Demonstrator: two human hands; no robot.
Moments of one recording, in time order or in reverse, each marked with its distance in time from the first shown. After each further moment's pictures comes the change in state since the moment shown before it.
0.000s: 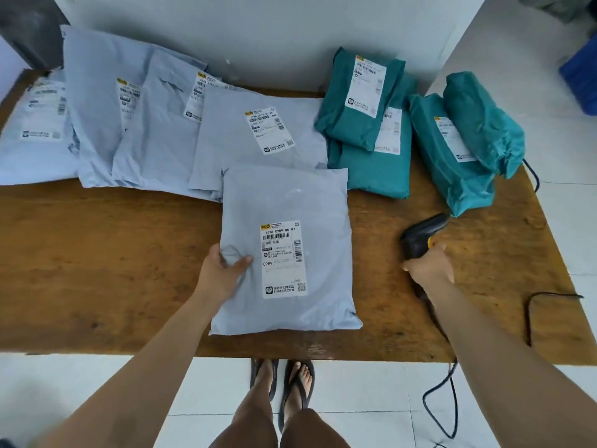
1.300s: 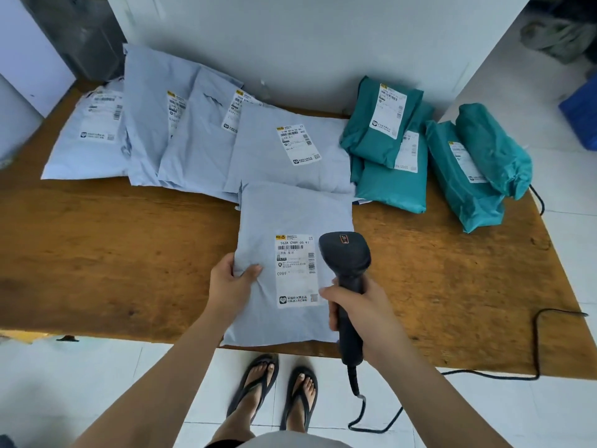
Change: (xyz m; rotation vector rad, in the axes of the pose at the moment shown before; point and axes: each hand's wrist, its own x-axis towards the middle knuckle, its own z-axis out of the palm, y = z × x) left_hand -0.033 -0.015 -0.039 -0.221 0.047 0.134; right_hand -0.222 -0.053 0.012 0.773 -0.596 -0.270
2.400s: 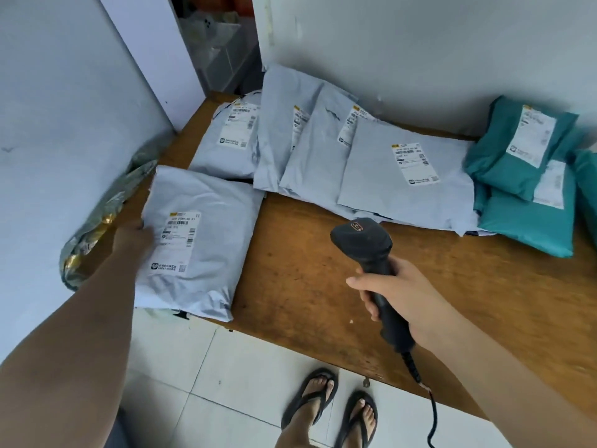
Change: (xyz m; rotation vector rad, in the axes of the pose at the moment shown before) left_hand 0.104 0.016 -0.334 0.485 0.565 -0.185; right_hand 0.031 -0.040 0.124 -0.243 -0.364 -0.056
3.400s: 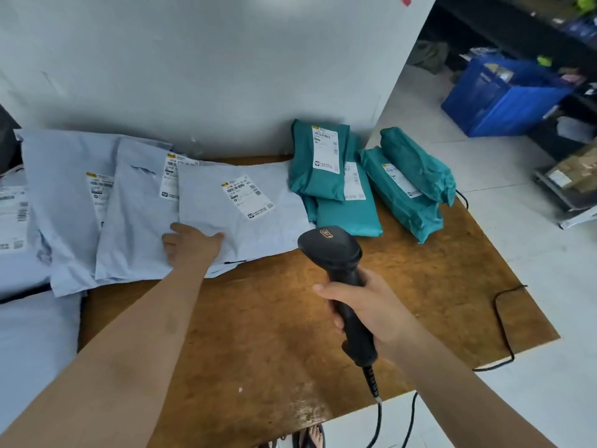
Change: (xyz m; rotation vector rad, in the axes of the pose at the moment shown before) left_hand -0.130 0.255 0.283 0.280 -0.424 0.285; right_hand -0.051 -0.008 -0.113 0.288 0.434 -0.073
